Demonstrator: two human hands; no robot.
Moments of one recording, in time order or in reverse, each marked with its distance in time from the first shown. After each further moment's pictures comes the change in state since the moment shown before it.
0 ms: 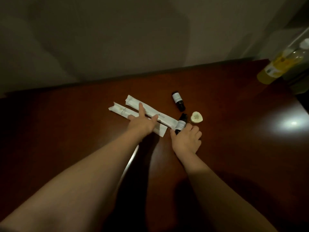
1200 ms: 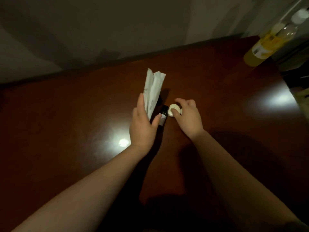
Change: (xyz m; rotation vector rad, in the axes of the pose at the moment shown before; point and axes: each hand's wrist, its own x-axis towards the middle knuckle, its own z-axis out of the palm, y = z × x) left_hand -0.031 0.048 0.075 -0.182 0.371 0.445; right_hand 0.099 0.064 -0.040 0.220 -0.109 -0.392
